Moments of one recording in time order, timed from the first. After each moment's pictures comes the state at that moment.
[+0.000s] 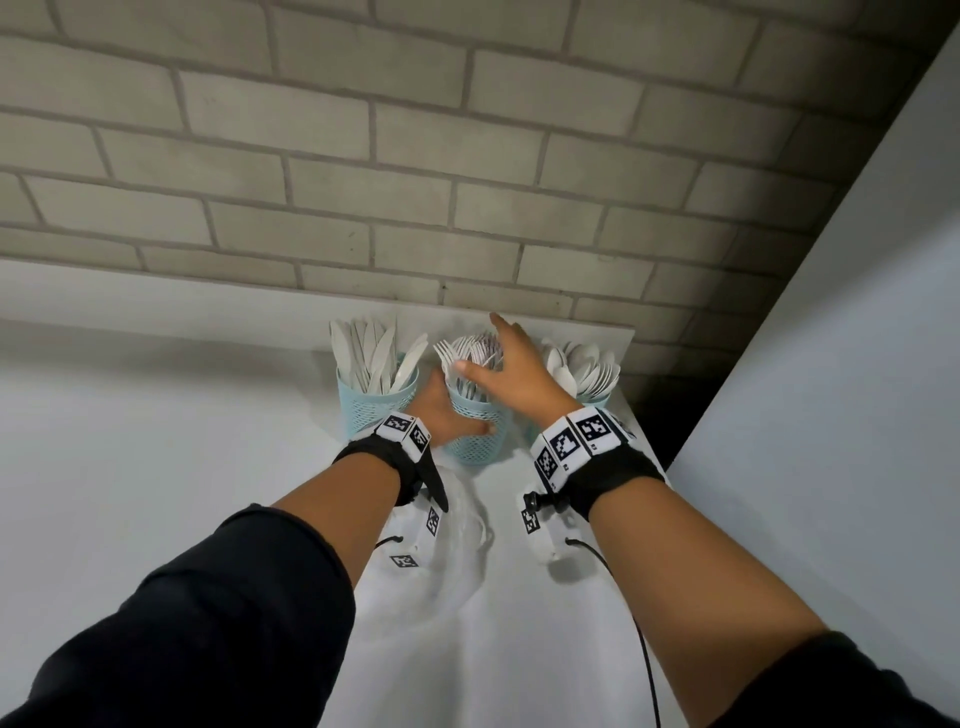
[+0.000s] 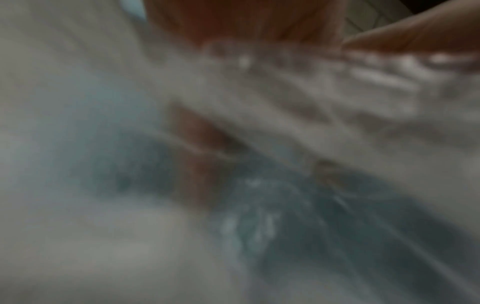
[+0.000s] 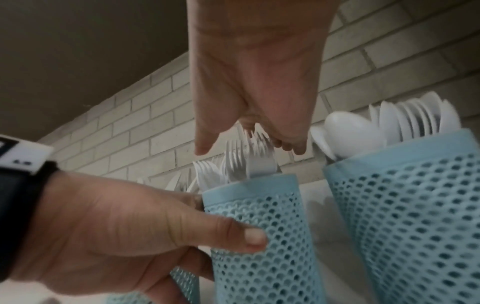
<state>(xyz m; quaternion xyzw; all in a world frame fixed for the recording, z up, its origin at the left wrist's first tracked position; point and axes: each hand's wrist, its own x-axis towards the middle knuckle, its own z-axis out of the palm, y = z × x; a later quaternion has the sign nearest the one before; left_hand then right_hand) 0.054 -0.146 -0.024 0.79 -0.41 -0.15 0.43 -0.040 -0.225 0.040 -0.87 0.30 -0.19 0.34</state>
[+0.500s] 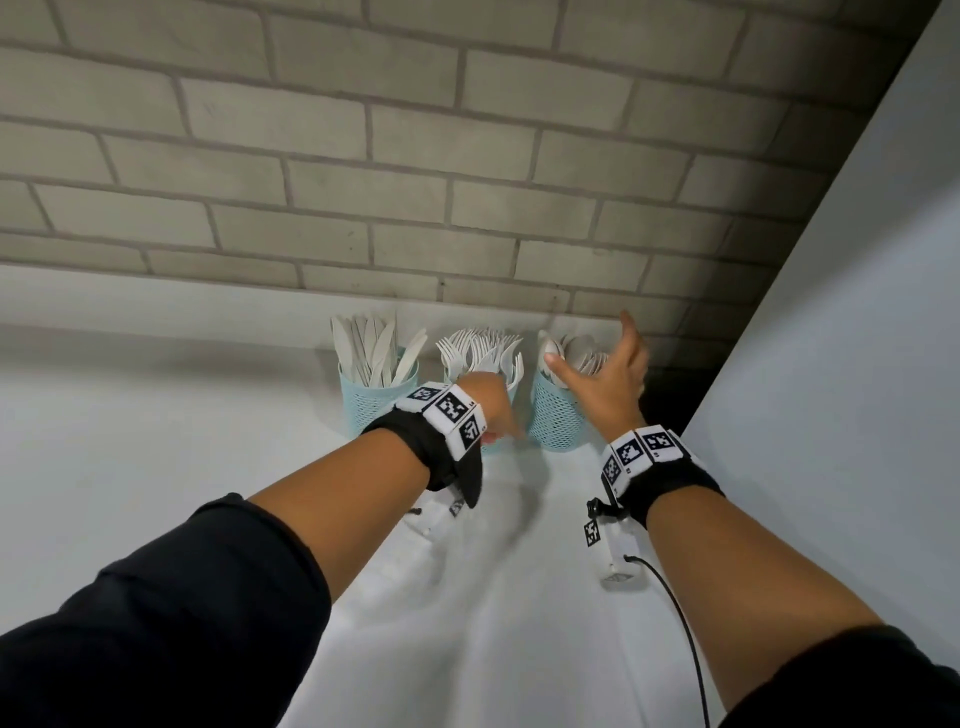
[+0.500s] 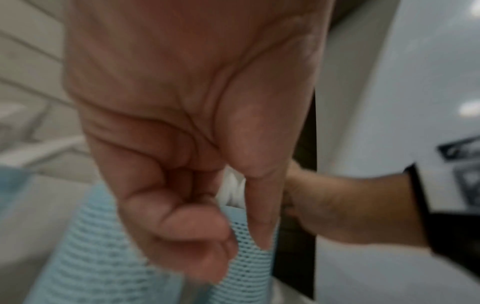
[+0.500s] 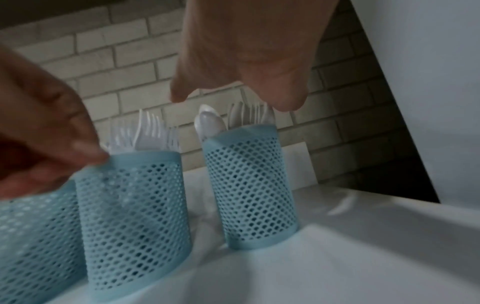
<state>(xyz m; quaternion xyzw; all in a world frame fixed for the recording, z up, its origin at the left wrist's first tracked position) -0.007 -0.145 0.058 0.84 -0.50 -0.20 0.08 -0.117 -0.257 0.029 -0.76 0.42 -0.39 0.31</state>
